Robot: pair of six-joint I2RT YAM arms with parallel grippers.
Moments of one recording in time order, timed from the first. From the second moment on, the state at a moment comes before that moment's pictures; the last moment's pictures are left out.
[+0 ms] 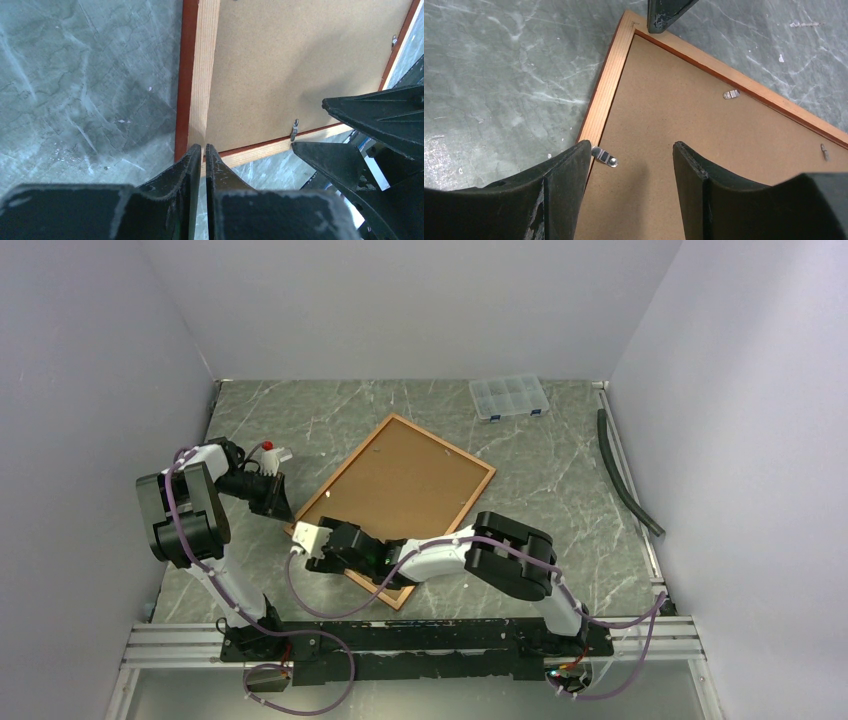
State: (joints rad) left arm 0.31 1.83 1.14 -0.95 0.69 0.70; right arm 1.28 2.09 1.23 0.40 0.23 -0.34
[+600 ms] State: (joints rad) left arm 0.31 1.83 1.14 -0.95 0.69 0.70; right arm 1.27 2.10 1.23 0.42 0.21 -0.34
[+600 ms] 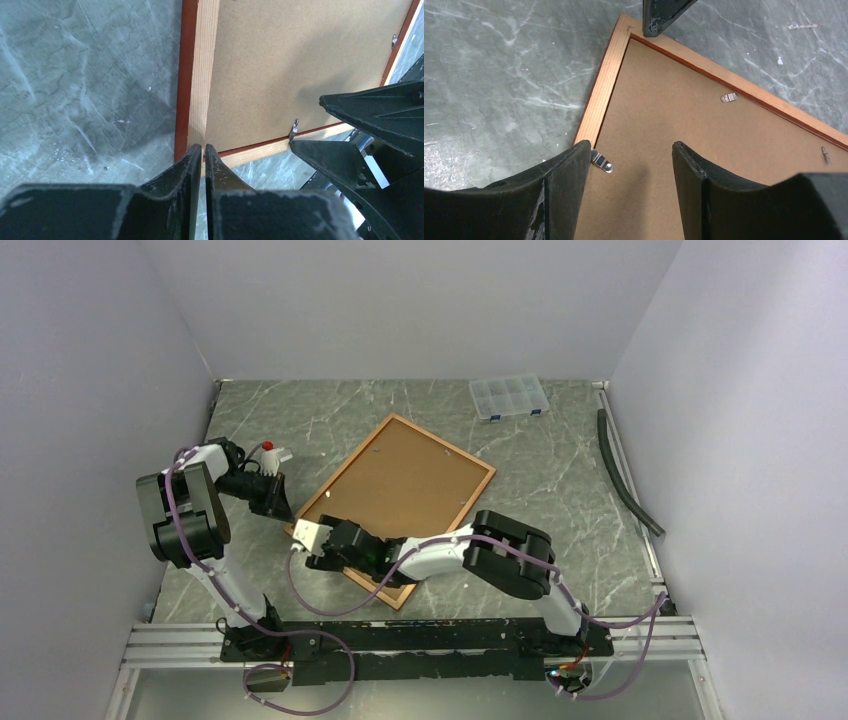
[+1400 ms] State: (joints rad) left arm 0.31 1.83 1.14 -0.95 0.69 0.70; right arm 1.24 2.13 1.27 0.42 0.21 -0.34
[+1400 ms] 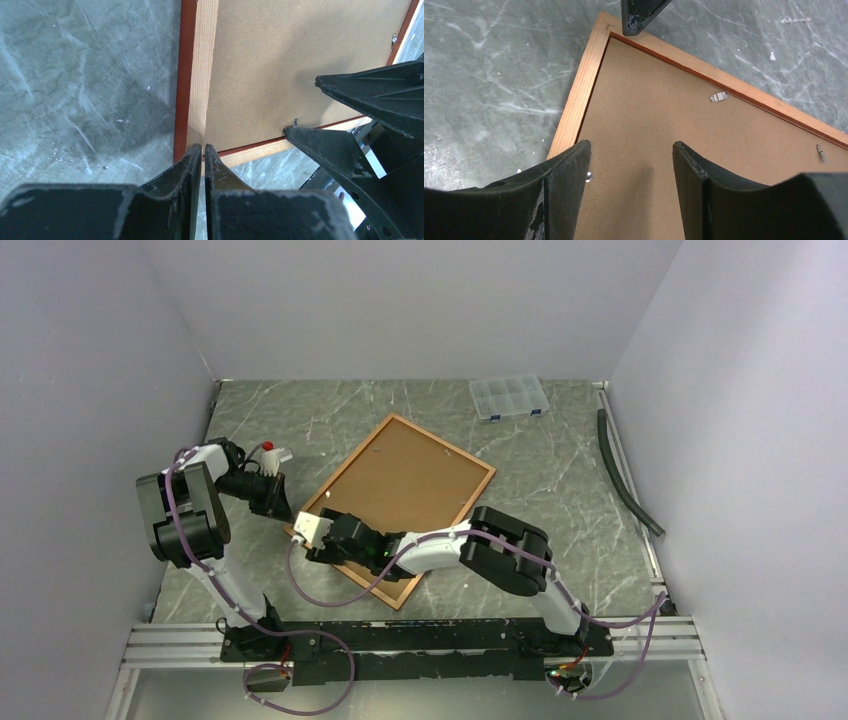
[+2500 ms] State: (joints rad) left arm 0.31 1.83 1.14 -0.96 0.68 0.70; right arm 1.26 2.04 1.17 0.41 0.20 -0.27
